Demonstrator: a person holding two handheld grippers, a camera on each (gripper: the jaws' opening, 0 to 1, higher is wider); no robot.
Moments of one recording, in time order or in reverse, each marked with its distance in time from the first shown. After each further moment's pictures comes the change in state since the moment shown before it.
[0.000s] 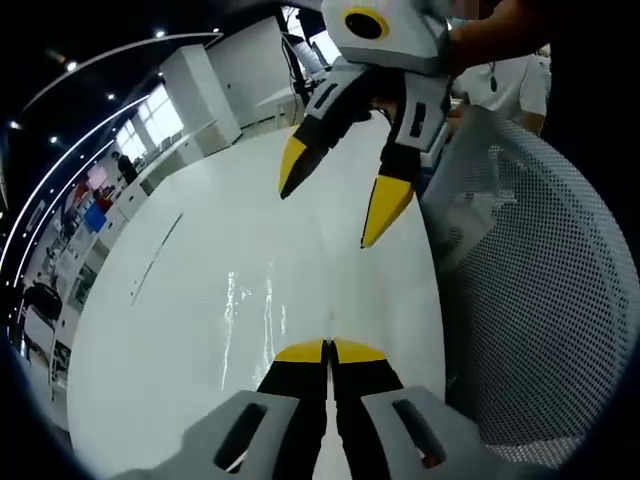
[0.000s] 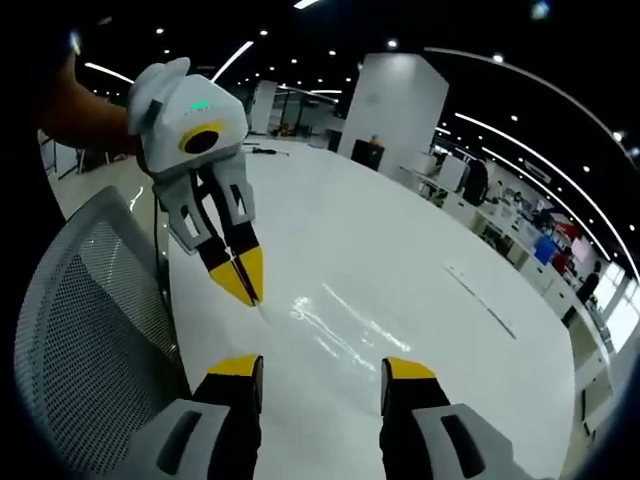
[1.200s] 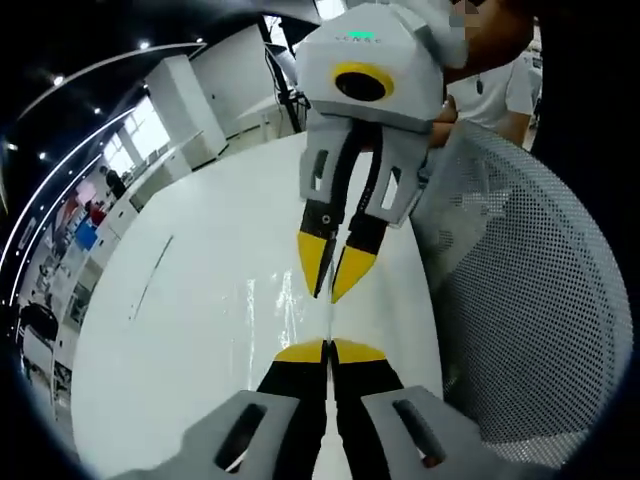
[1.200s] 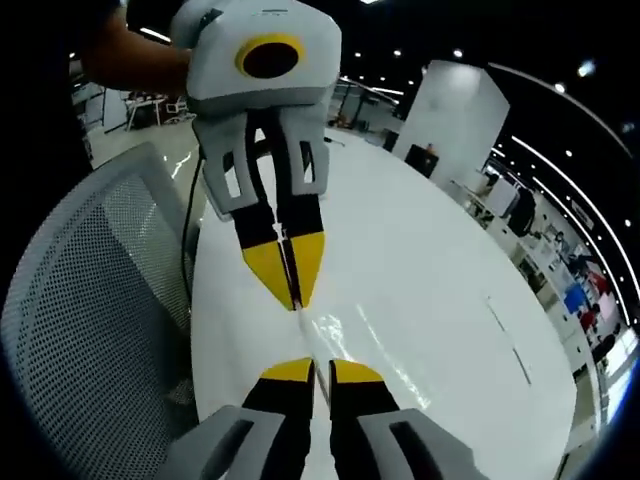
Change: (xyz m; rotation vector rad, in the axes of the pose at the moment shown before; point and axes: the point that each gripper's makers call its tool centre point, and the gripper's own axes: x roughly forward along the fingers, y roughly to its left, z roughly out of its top) left arm -0.001 -0.001 0.025 0.050 -0.024 -0.047; right arm 0.025 0.023 -0.001 -0.237 0.038 0.158
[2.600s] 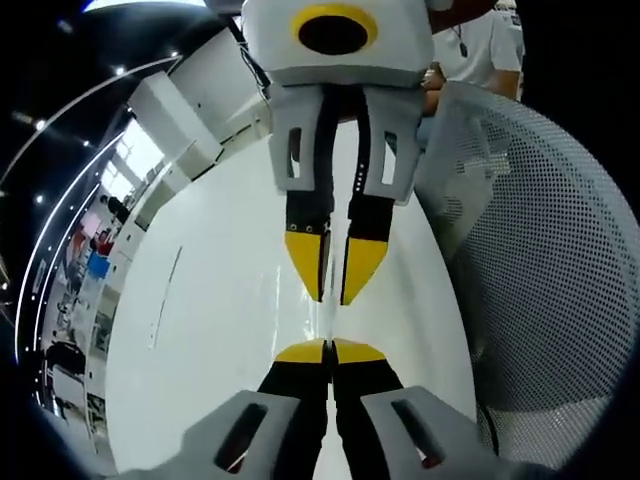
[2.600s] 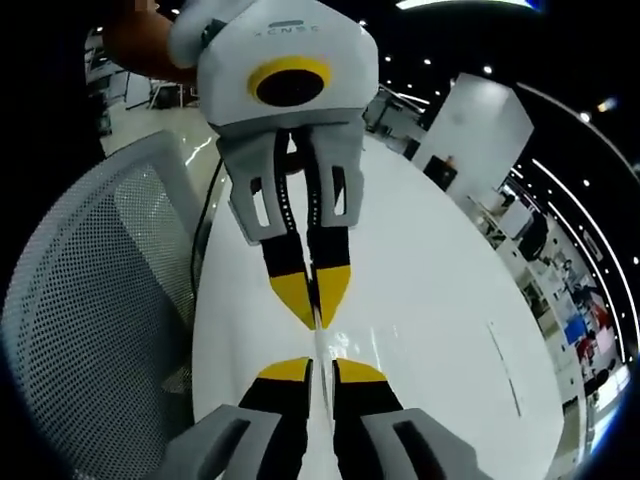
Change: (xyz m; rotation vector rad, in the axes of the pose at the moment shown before) left arm 0.004 0.008 -0.008 0.165 0.057 0.049; right arm 0.005 0.004 0.019 -0.086 0.002 0.033
